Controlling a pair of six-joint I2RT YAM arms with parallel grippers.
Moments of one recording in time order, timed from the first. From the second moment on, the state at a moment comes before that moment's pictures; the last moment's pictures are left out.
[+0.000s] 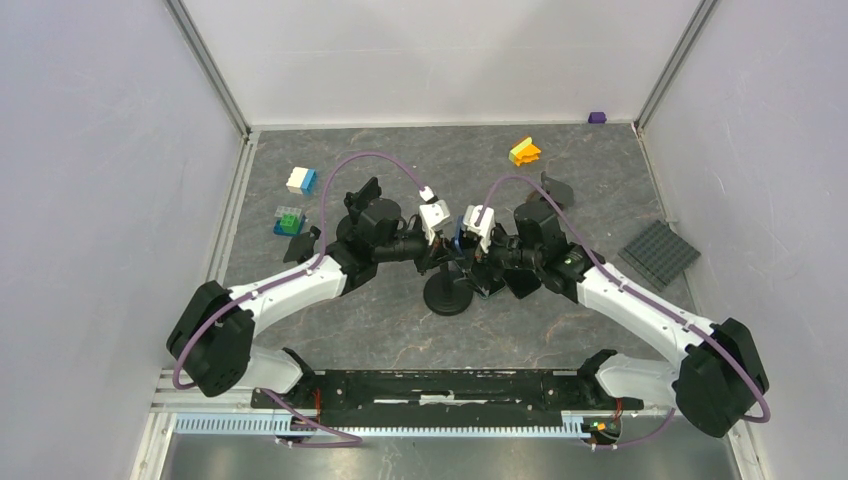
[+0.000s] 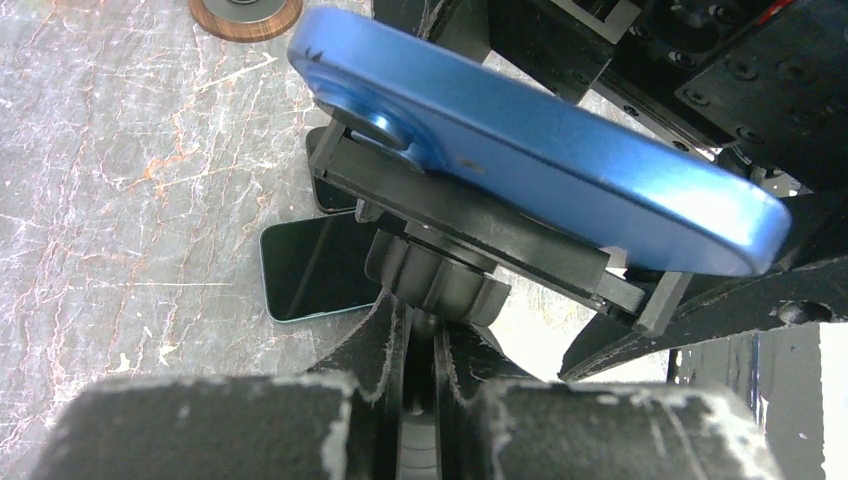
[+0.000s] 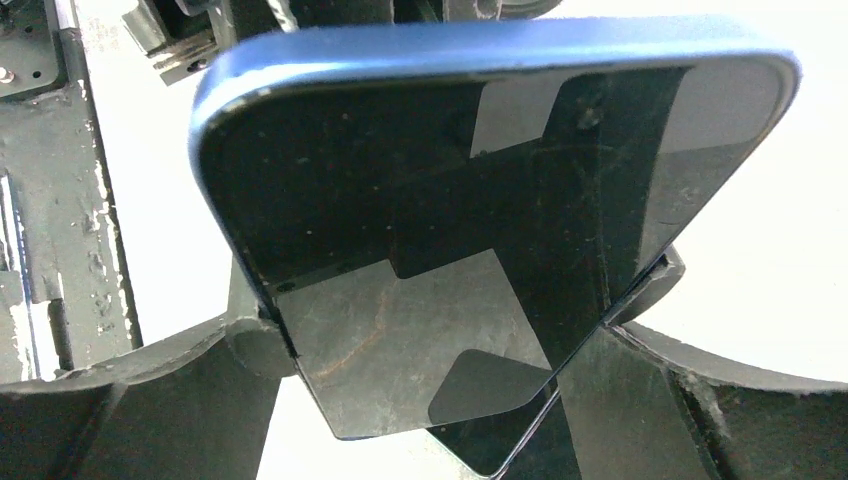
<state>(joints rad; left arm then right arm) -0.72 1.38 0.81 0.20 0.52 0.08 0.64 1.18 0.77 -0.12 -0.53 -0.33</state>
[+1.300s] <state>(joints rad) -0.68 1.38 0.75 0.29 0.64 0.14 0.49 1.06 0.79 -0.20 -0.82 -0.51</state>
